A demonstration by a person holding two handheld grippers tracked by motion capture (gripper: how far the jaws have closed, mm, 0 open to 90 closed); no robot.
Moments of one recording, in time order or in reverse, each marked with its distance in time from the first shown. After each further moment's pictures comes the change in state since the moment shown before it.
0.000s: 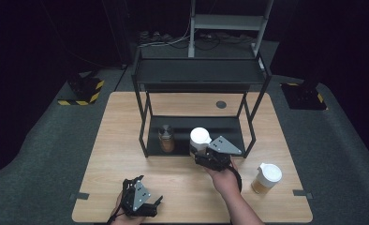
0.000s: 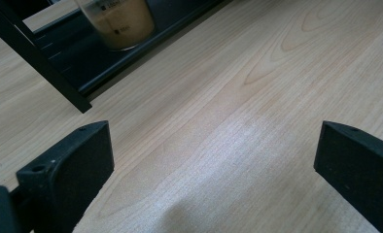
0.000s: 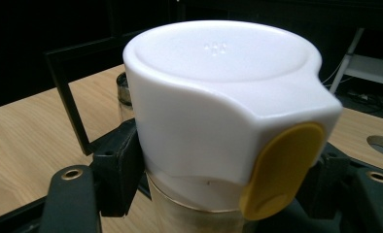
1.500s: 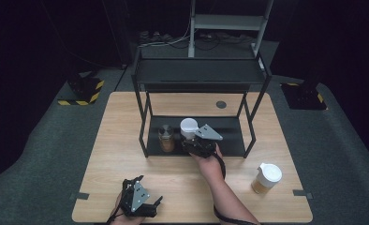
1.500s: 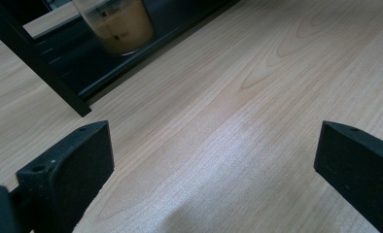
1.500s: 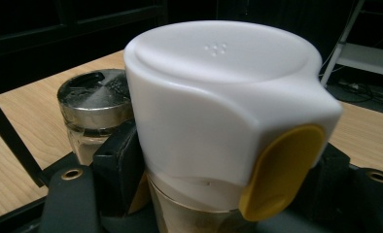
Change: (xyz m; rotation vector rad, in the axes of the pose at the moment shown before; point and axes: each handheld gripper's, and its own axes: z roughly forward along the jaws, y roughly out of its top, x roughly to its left) left arm 0.002 -0.004 -0.002 -0.024 -0.009 -0.003; right arm 0.007 0.007 0.069 0.045 -0.052 0.014
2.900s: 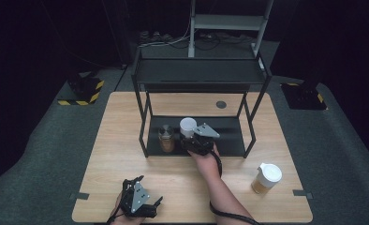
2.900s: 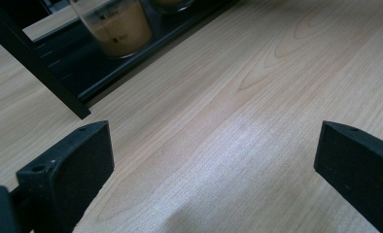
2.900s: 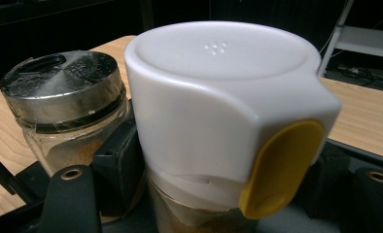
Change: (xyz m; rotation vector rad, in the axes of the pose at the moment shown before) left arm -0.001 -0.001 0.000 -0.009 -0.003 0.006; right arm -0.005 -0.009 0.020 0.024 -0.016 0.052
